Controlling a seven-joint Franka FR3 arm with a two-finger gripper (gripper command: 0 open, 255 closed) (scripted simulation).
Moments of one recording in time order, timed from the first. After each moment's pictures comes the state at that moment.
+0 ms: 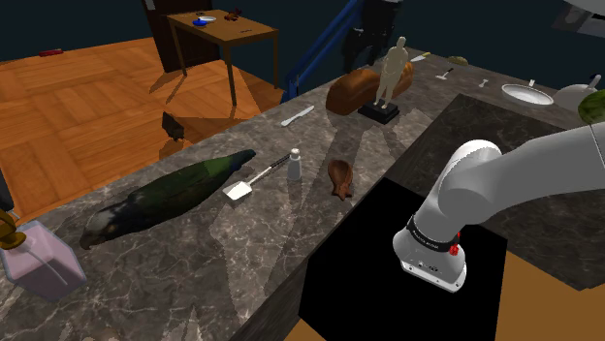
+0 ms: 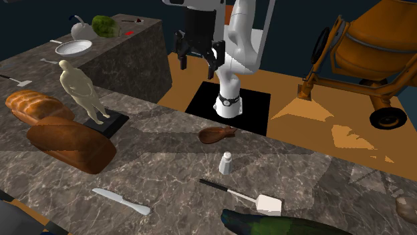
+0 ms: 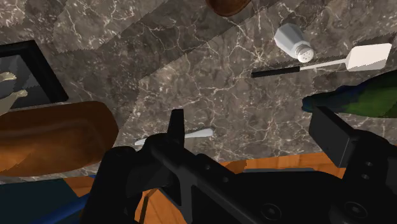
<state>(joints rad) 0.01 -0.74 -0.07 -2.27 -0.10 1.70 0.17</state>
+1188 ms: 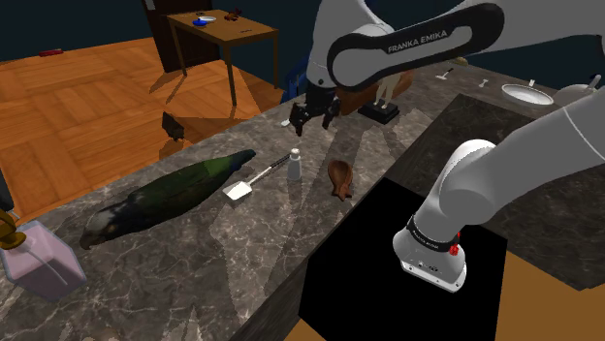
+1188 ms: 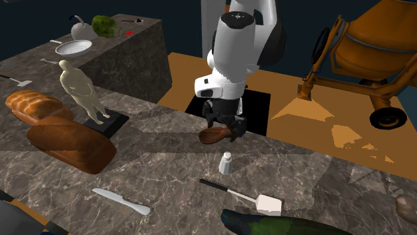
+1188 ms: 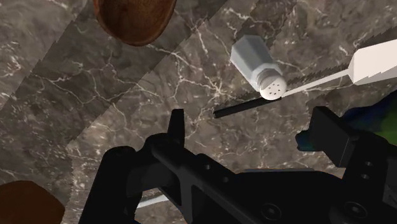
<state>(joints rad) 0.04 -0.49 0.09 -2.53 0.02 2.15 0.51</state>
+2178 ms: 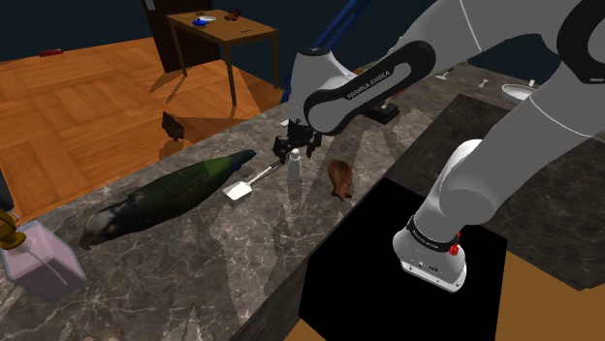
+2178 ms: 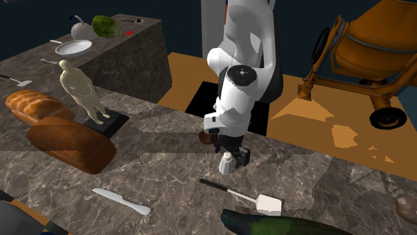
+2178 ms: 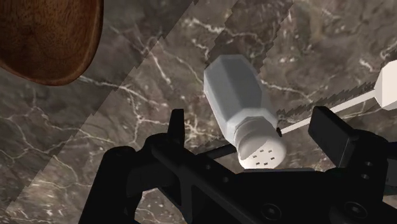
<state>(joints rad) 0.05 -0.23 0.16 -2.58 0.03 2.45 0.64</state>
